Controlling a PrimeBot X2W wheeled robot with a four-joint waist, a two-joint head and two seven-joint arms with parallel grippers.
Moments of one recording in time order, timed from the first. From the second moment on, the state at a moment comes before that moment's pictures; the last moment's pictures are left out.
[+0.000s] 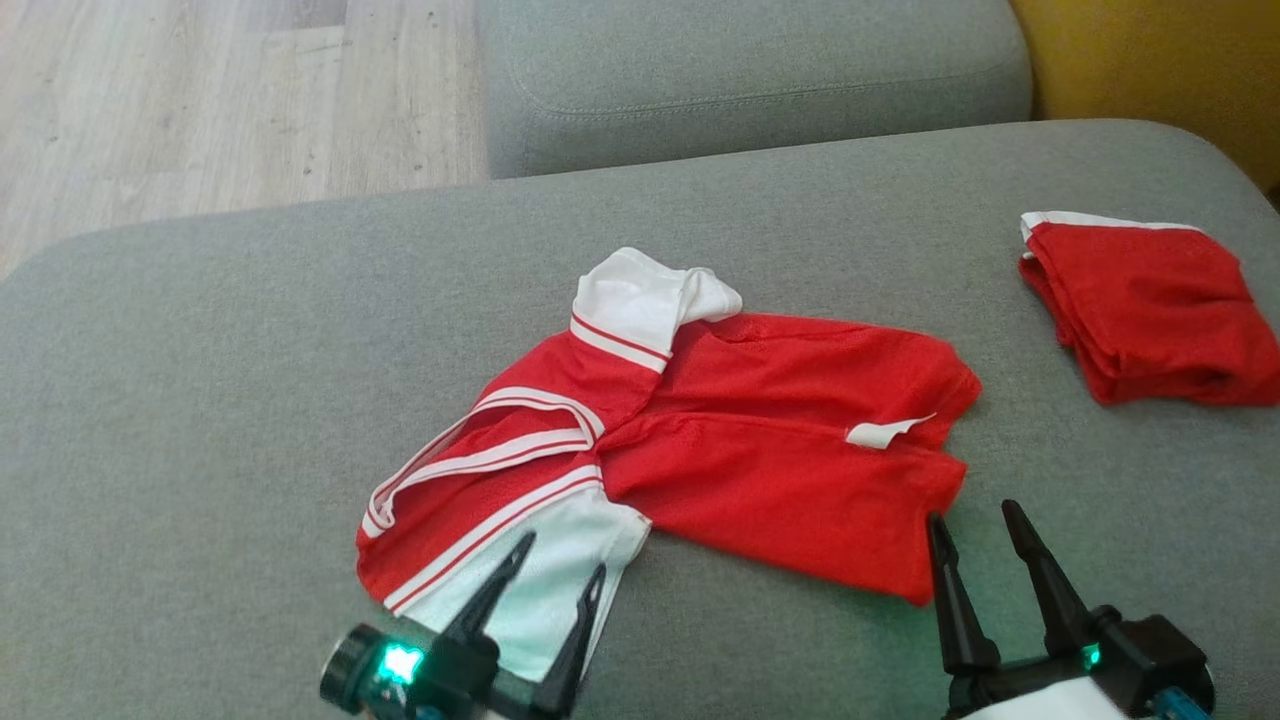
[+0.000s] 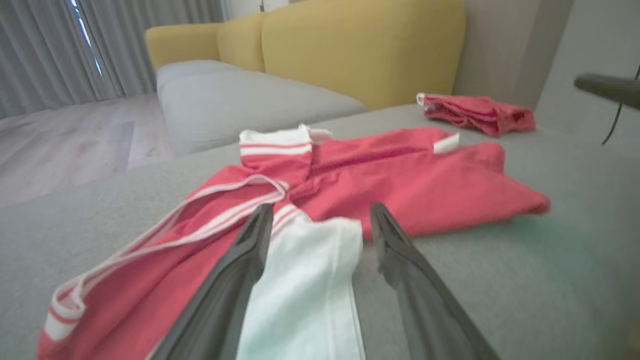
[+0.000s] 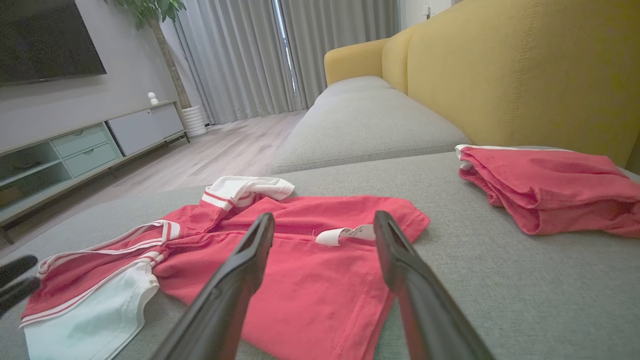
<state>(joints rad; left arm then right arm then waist) 0.00 0.09 -0.42 0.32 -0.05 -0.11 -0.26 0.21 -0.04 0.12 0.08 0.16 0.13 -0.25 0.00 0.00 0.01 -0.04</state>
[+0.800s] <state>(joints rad) -0.11 0.10 -0.57 0.76 0.01 -0.11 -0.27 0.20 -0.04 0.12 0.08 0.14 0.13 -0.25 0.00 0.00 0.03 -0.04</state>
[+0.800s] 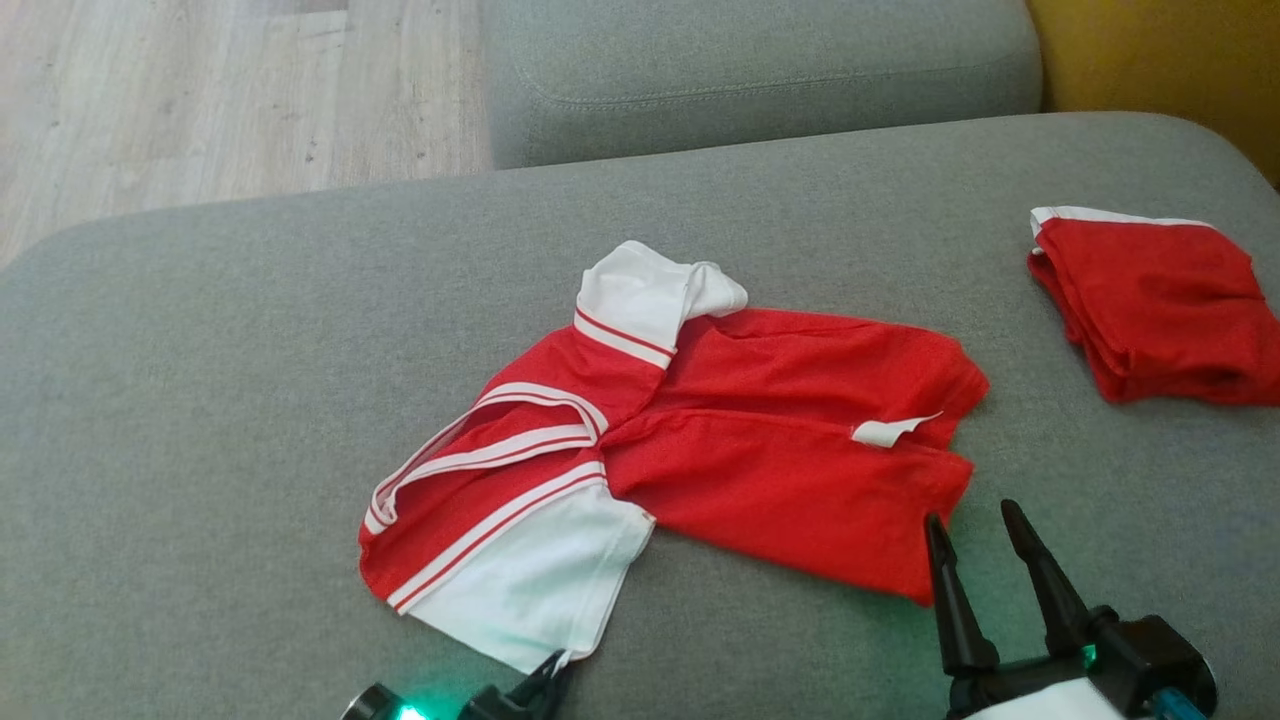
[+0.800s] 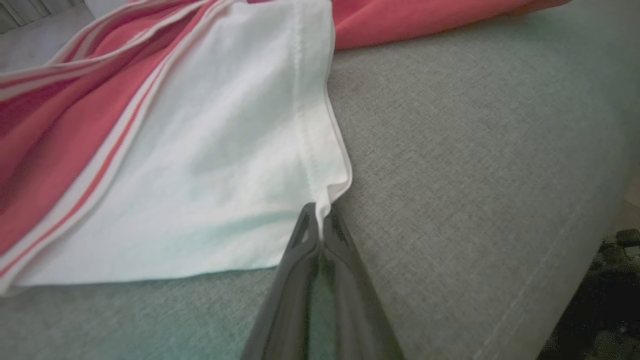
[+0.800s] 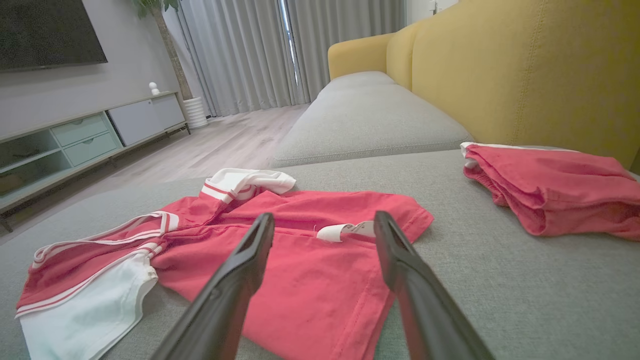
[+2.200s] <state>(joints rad) -0.12 0.25 -0.35 0.25 -0.08 -0.03 -0.26 -0.09 -0.07 0.03 0.59 0.26 0.13 -0.23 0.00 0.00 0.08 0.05</state>
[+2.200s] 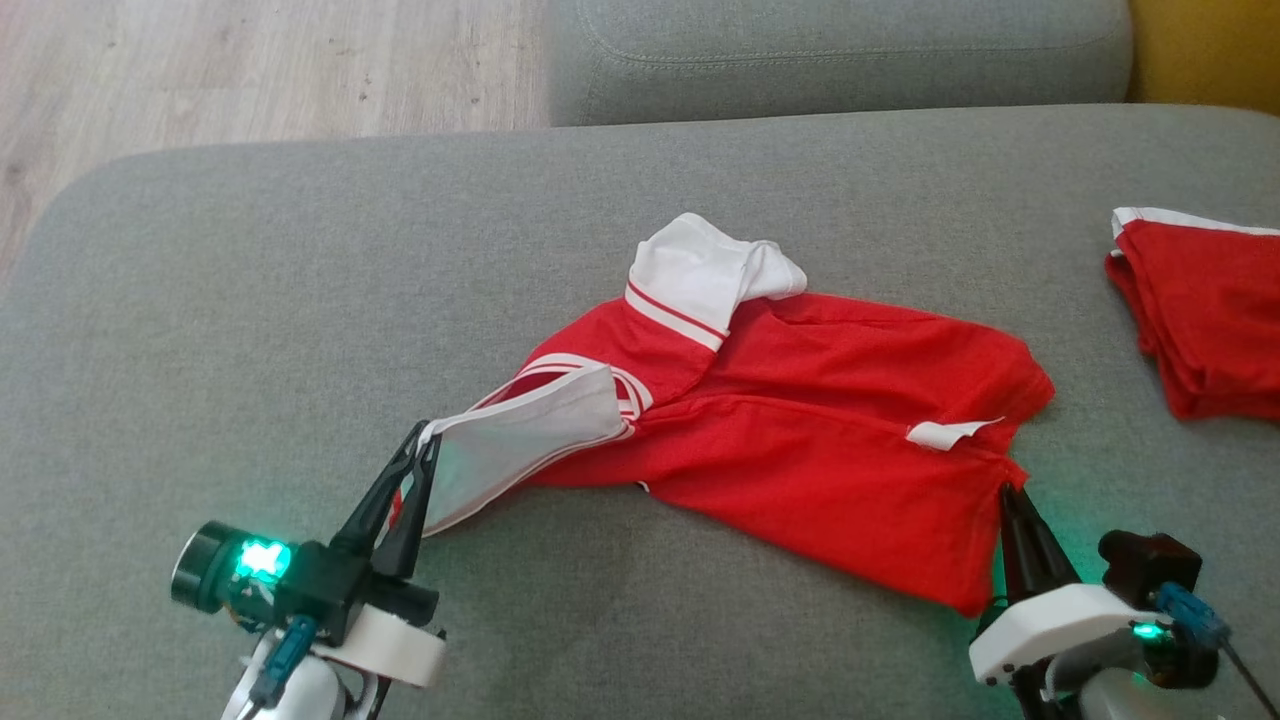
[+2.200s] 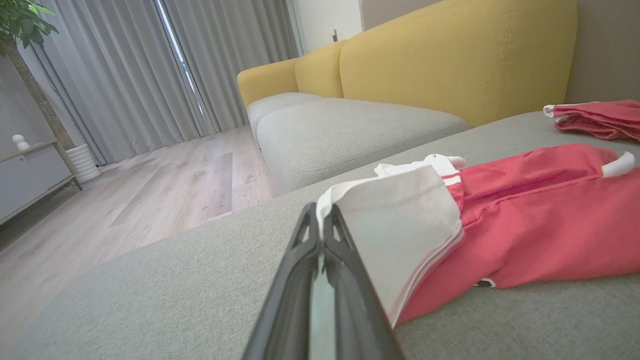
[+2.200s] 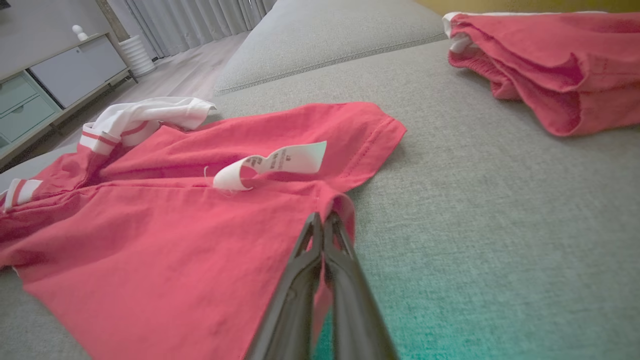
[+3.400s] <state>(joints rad) -0.78 0.47 -0.33 0.03 0.02 -0.12 -0.26 -0.38 -0.46 -0.03 -0.01 0.29 0.13 -0.09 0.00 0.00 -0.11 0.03</state>
